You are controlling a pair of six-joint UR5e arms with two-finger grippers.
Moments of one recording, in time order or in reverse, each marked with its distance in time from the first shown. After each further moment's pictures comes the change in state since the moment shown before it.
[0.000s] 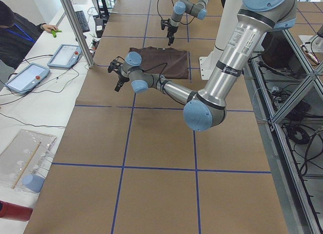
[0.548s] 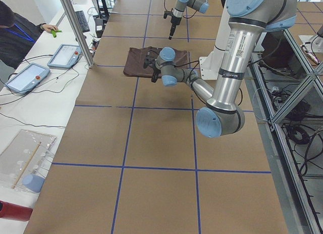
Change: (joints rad) left arm 0.367 0.194 -0.352 0.014 0.163 -0.415; right arm -0.007 -0.169 0.128 0.264 0.024 0.345
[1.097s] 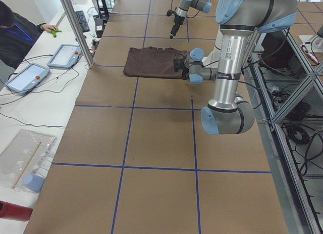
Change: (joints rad) left arm 0.345 0.021 -0.060 0.039 0.265 -0.425; right arm -0.051 -0.030 0.011 0.098 -0.076 0.195
